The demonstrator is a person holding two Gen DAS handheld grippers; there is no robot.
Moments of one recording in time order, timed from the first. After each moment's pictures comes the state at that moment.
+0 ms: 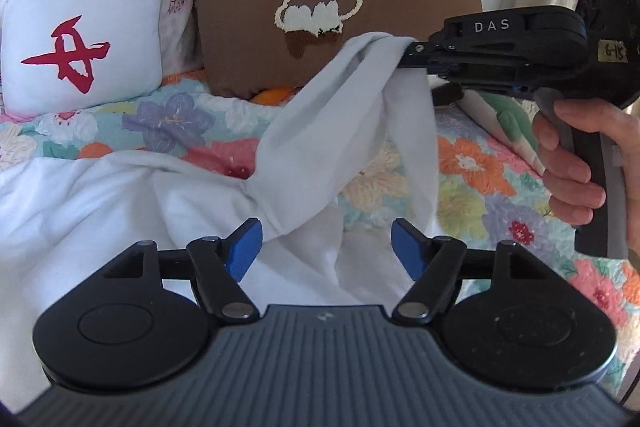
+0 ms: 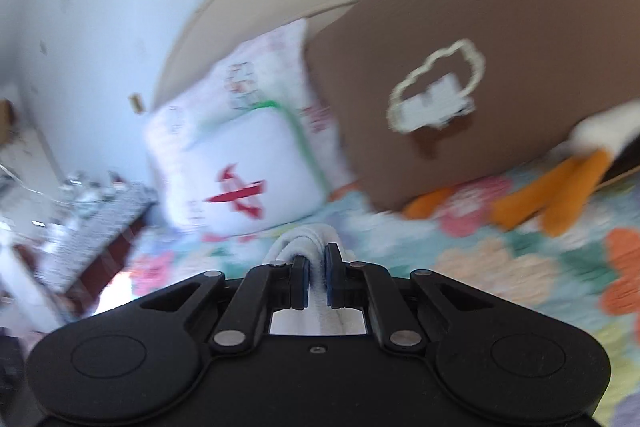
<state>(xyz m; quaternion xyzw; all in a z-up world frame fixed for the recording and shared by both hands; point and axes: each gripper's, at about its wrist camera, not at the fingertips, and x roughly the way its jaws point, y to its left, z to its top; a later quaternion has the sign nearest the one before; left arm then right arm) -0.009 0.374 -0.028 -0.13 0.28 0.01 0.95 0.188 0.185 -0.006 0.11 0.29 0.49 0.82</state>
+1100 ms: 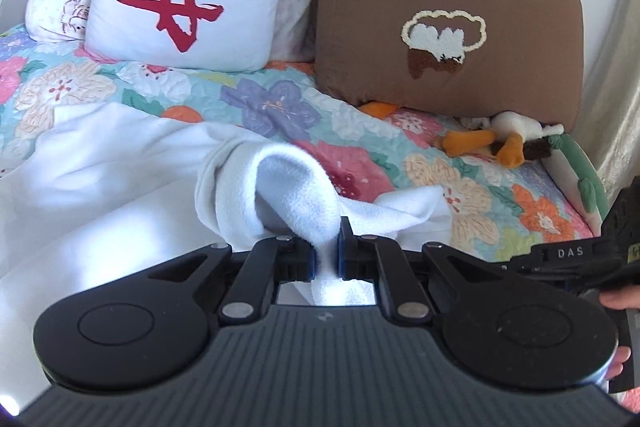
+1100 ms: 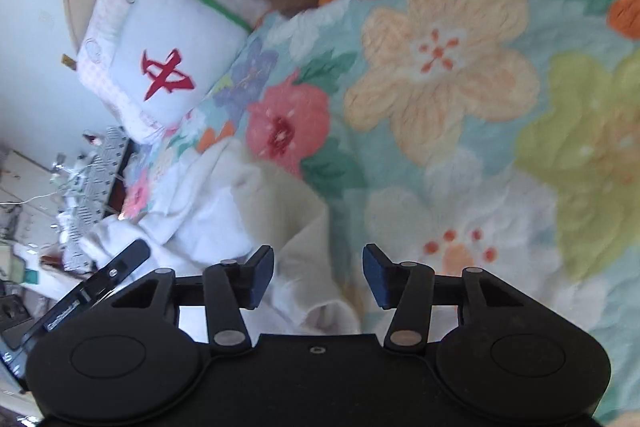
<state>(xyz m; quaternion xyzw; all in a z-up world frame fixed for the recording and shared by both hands) -0.016 0.427 -0.078 -0.21 0.26 0.15 0.93 0.221 0.174 -0.154 0.16 0.54 0.44 0.70</state>
